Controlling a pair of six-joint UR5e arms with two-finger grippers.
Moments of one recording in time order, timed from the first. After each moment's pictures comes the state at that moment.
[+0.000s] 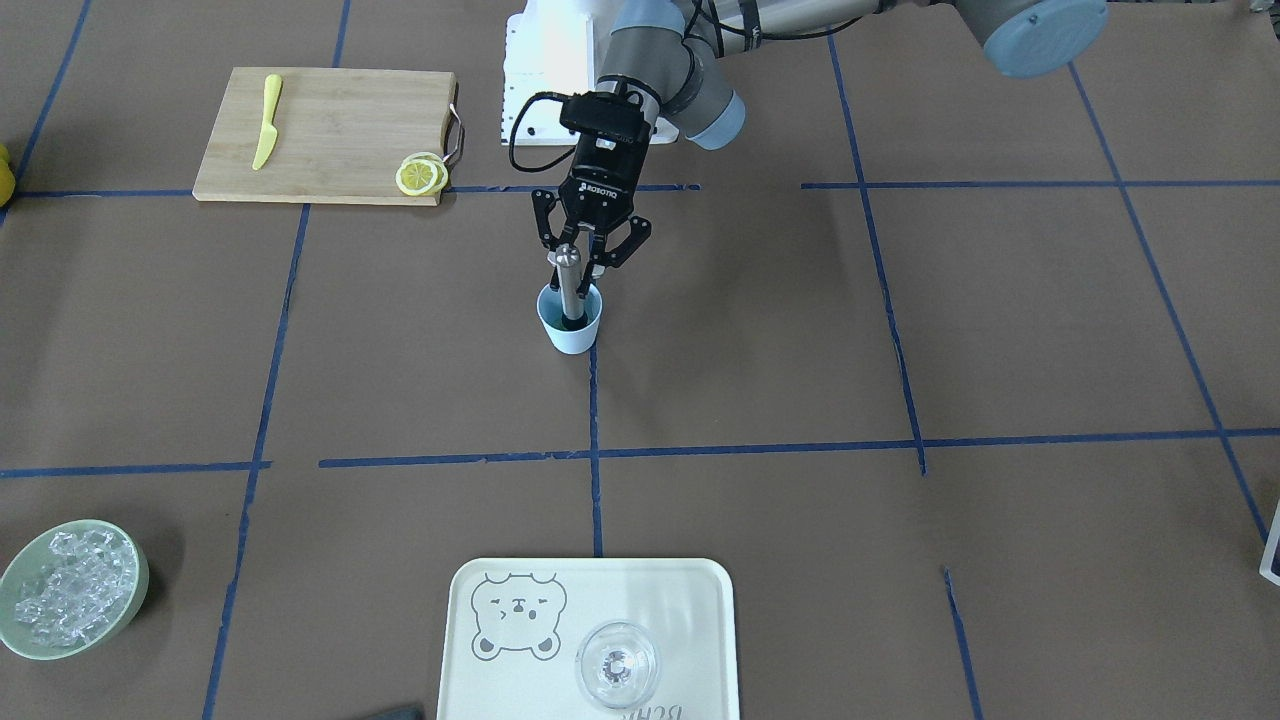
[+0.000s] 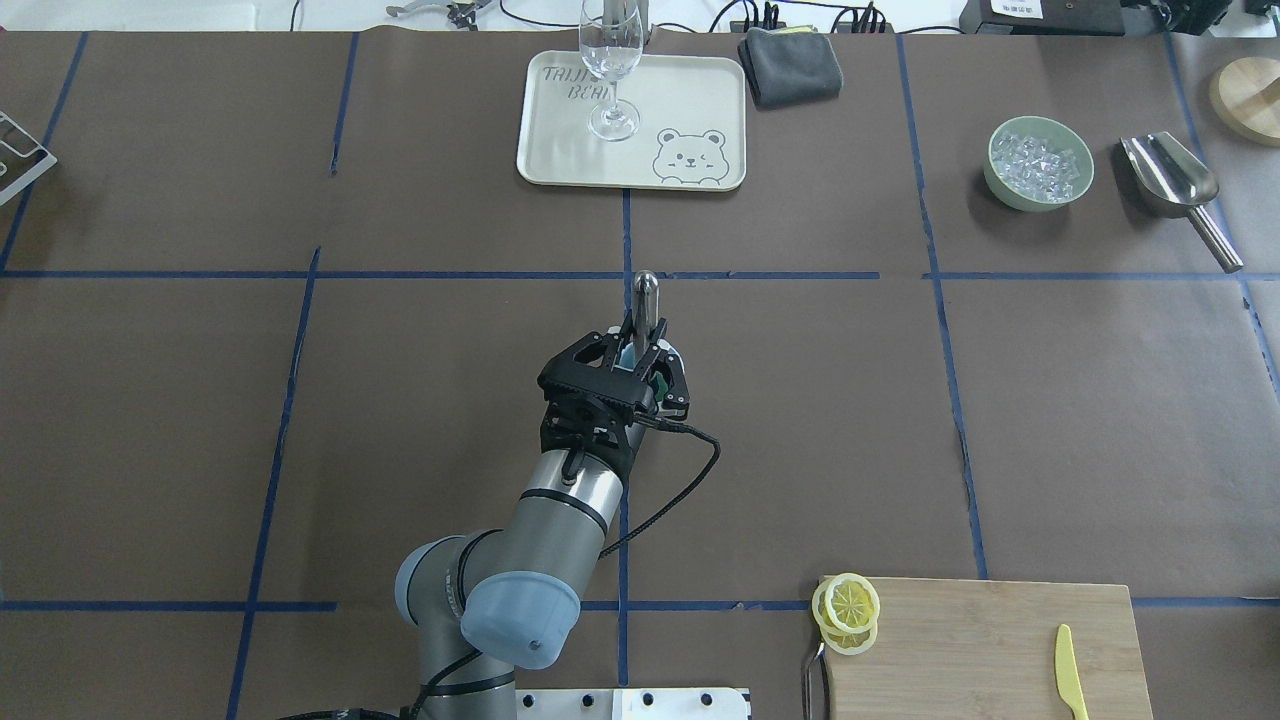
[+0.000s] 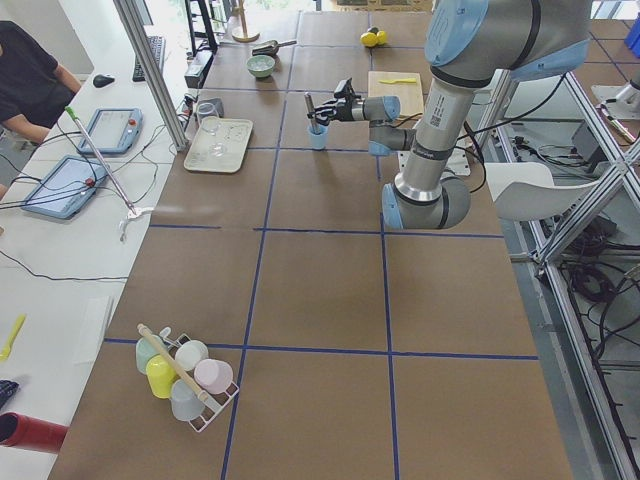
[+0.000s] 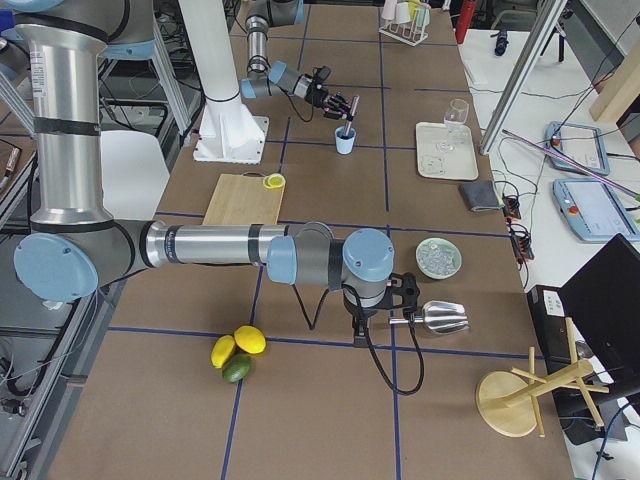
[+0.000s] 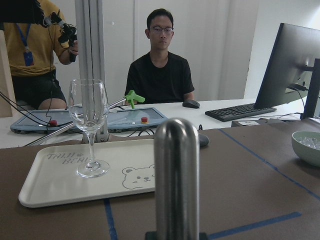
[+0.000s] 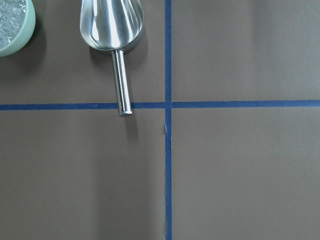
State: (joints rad) left arm -0.17 -2.28 -1.43 -2.60 -0.61 -0.77; right arm 1.64 -1.60 1.66 -1.63 2.41 -0.02
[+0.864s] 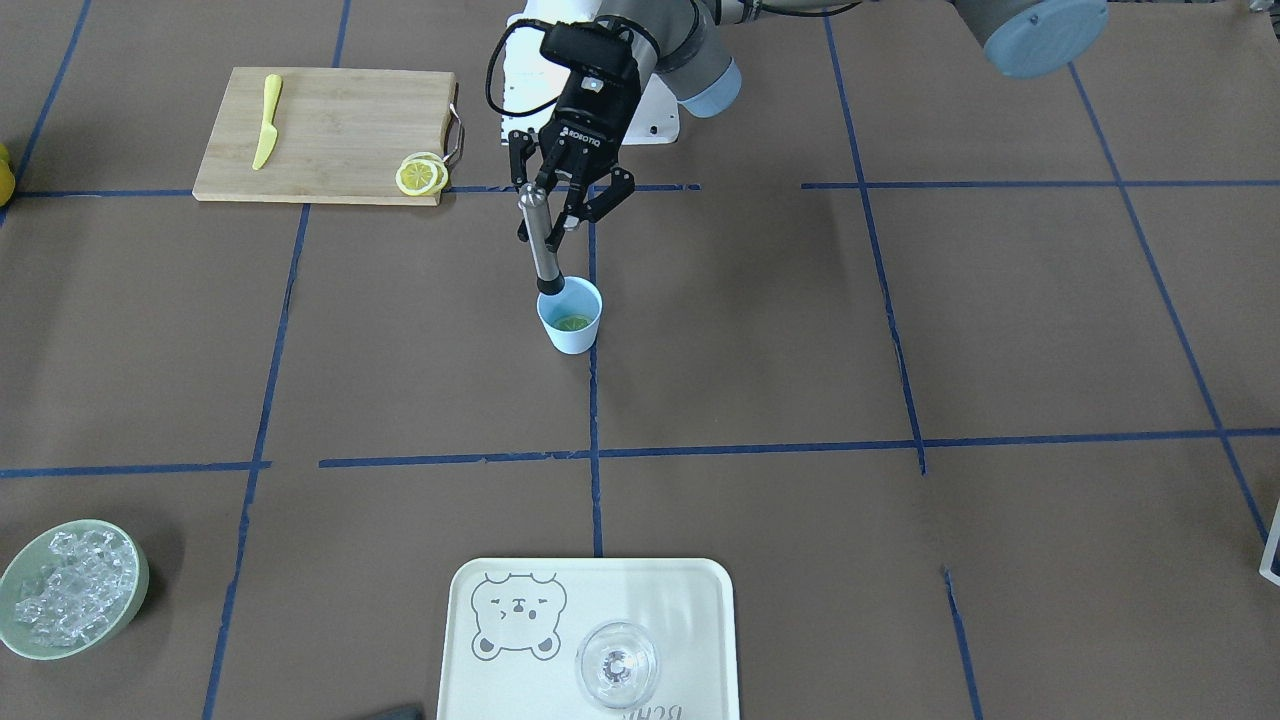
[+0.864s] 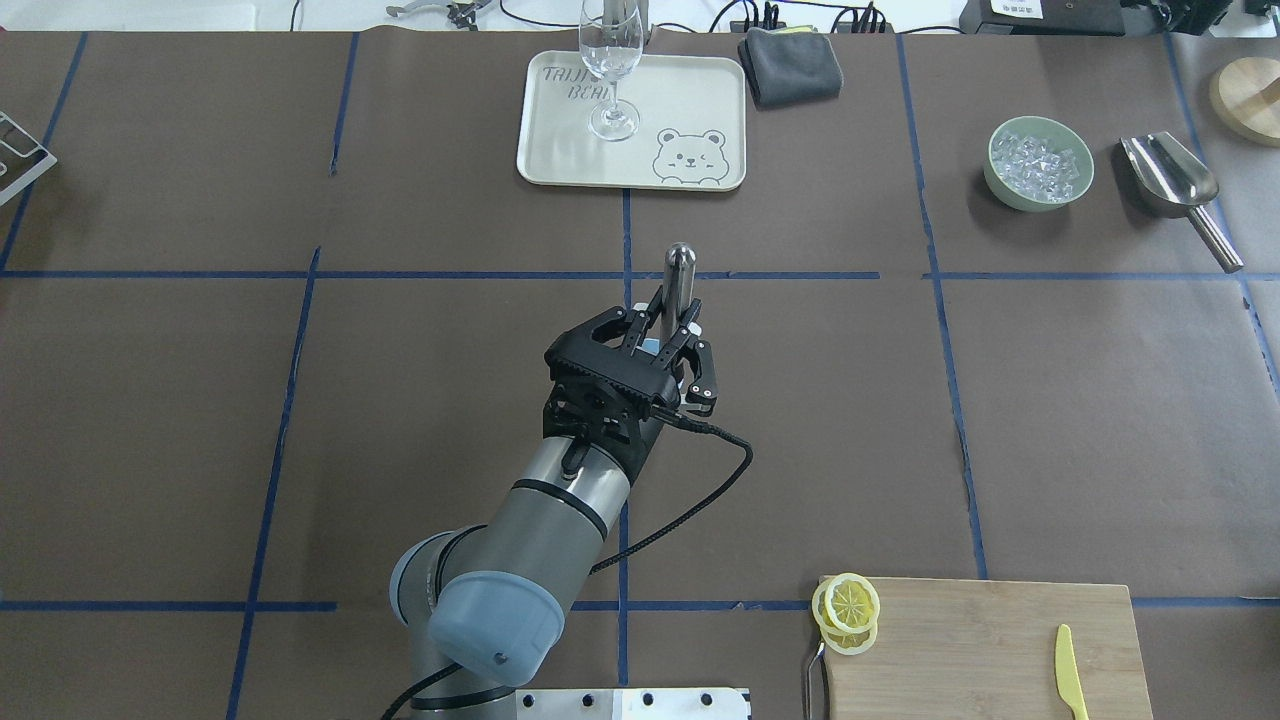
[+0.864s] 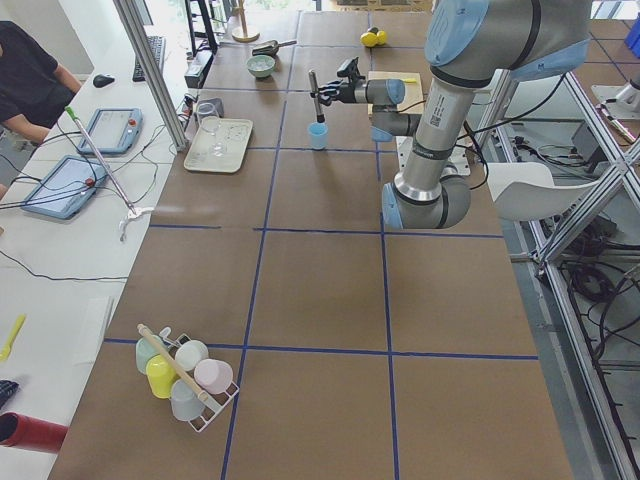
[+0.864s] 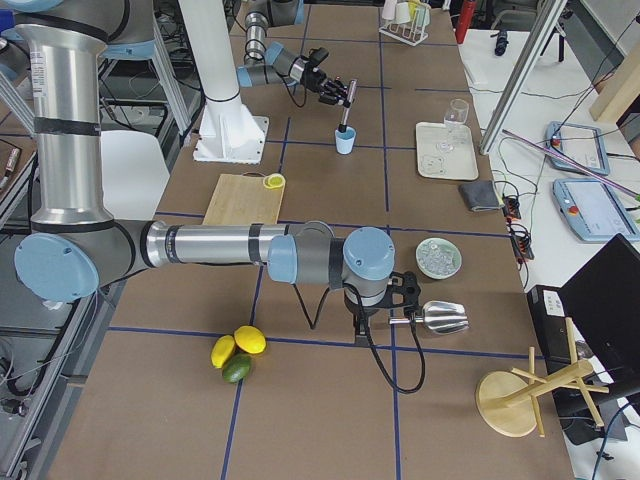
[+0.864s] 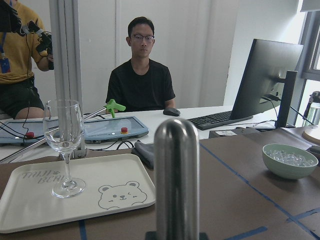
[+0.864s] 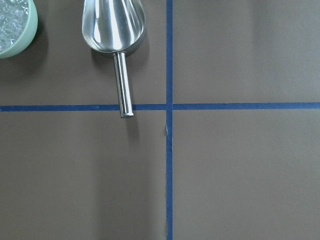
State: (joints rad) left arm -0.17 -2.27 -1.60 -2.60 -0.68 -0.57; right arm 1.64 -1.60 1.67 -1.63 2.41 -0.02
